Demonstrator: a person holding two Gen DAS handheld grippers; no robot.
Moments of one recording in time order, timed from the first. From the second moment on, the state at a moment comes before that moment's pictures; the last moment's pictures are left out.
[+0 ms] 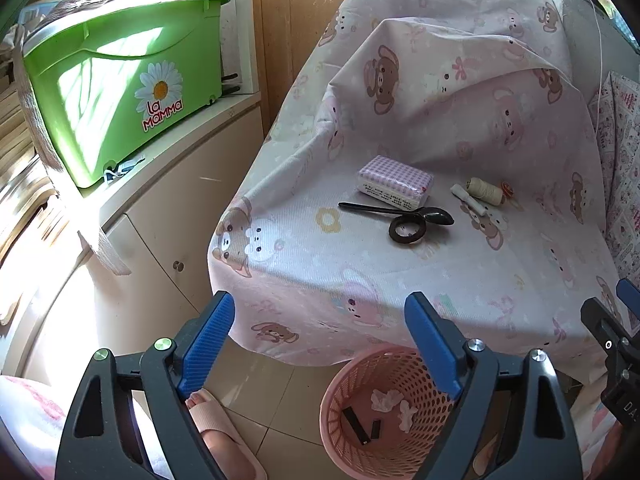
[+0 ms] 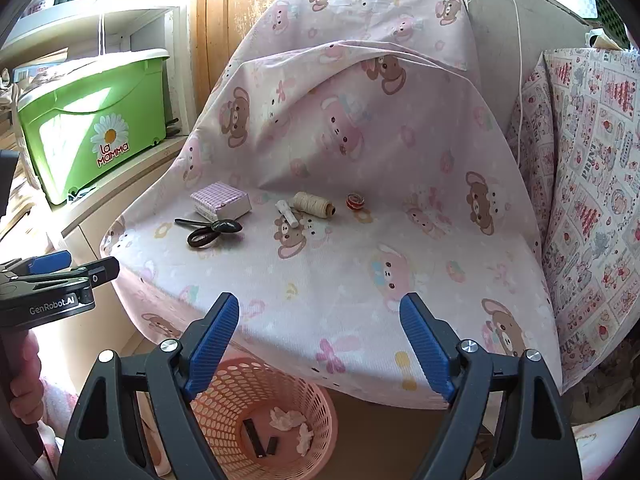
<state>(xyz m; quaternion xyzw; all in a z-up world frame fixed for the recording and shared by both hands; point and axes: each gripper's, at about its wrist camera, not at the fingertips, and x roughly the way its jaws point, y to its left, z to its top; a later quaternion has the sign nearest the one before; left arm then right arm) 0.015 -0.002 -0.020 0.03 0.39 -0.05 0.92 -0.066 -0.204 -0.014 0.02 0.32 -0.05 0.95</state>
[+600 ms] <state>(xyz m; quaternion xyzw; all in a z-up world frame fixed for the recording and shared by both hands) 0.058 -0.028 0.025 0.05 0.38 -0.09 0.92 -0.014 -0.236 0.032 0.03 0.33 -0.03 0.94</state>
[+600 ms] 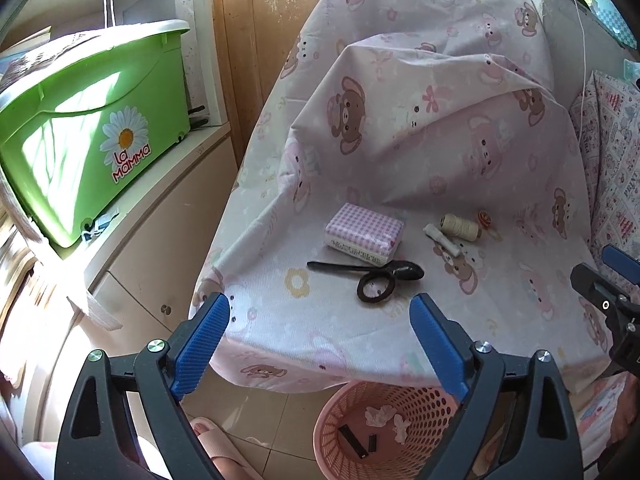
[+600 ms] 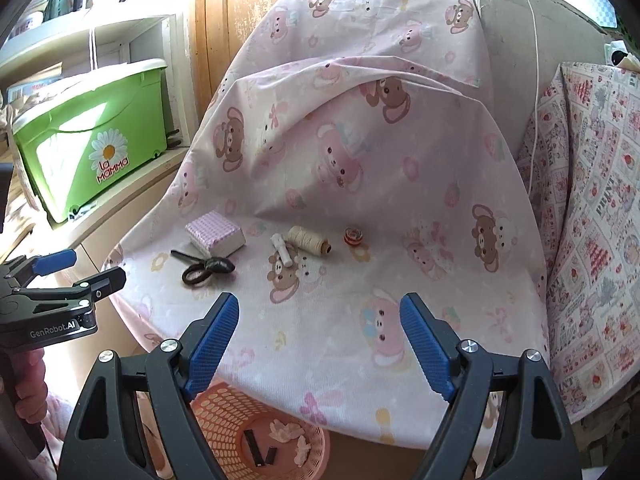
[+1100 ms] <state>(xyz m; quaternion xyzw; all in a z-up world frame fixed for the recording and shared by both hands) 0.109 -0.020 0.033 0.07 0.35 -0.09 0.93 0.026 -0.289 0.048 0.05 0.27 -0.09 0.96</state>
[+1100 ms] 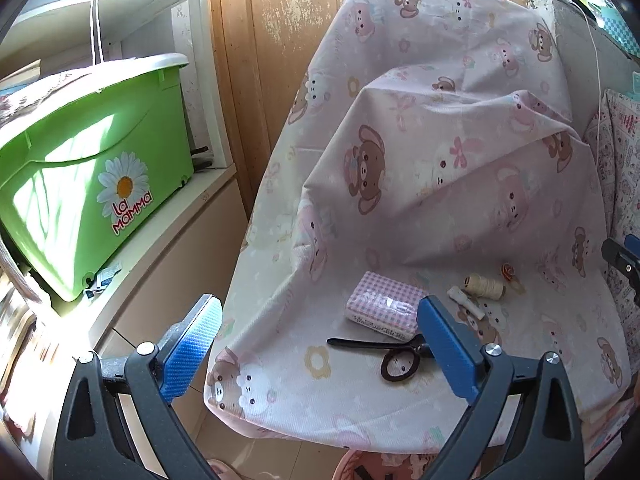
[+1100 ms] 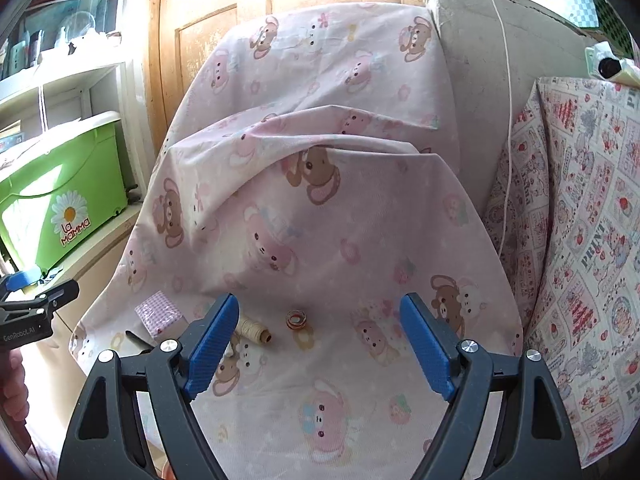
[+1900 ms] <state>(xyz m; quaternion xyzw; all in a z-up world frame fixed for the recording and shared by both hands) 0.145 -0.007 -0.001 -0.03 0.45 -0.11 0.89 0.045 -0.284 0.019 0.06 0.32 -0.07 0.94</state>
